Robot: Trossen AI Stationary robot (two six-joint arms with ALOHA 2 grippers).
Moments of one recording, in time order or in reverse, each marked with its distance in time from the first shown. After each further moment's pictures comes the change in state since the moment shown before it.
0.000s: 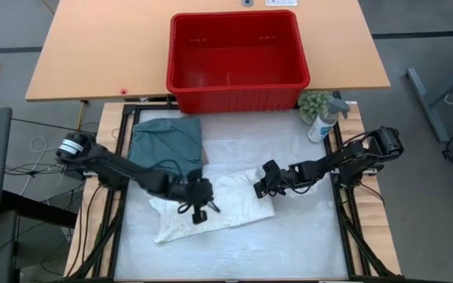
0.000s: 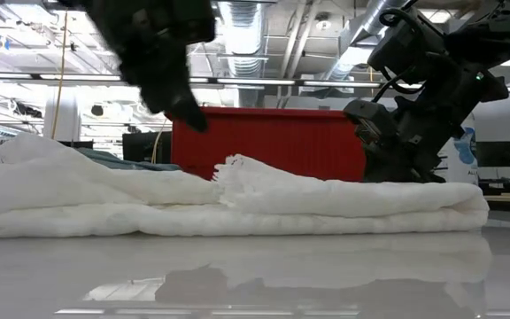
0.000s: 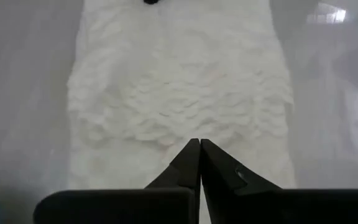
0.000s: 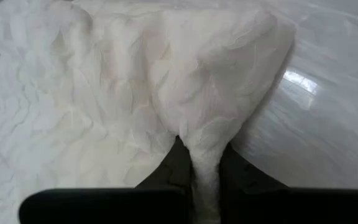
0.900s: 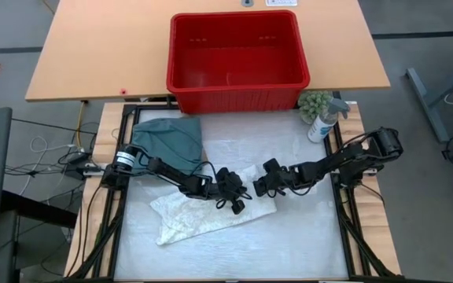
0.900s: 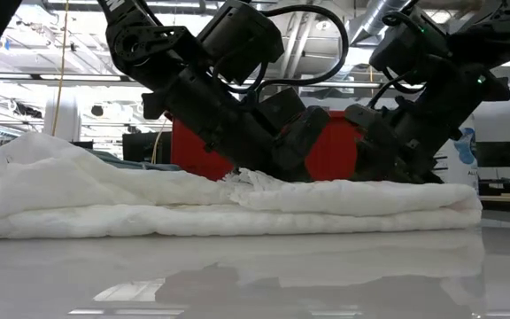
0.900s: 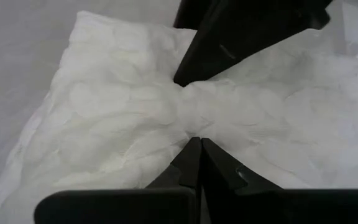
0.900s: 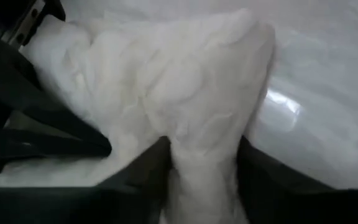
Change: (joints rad) left arm 0.126 0.573 0.166 0.507 -0.091 -0.104; right arm 0.026 0.019 0.002 0.015 0.084 -0.006
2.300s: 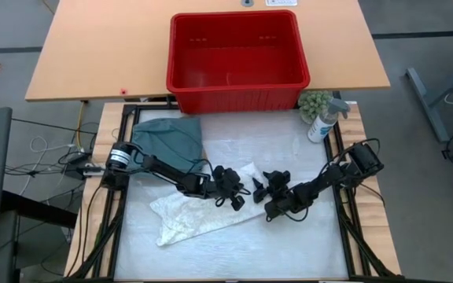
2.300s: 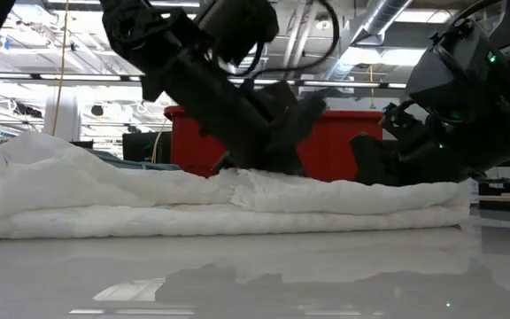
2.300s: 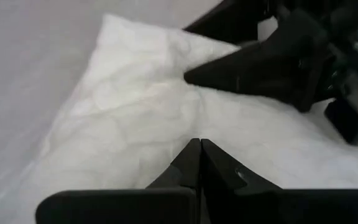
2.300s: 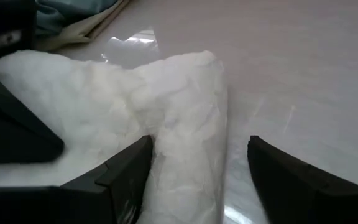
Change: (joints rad) left arm 0.009 -0.092 -0.001 -0.010 -0.080 -0.057; right arm 0.231 0.278 0.036 0.149 0.682 0.100
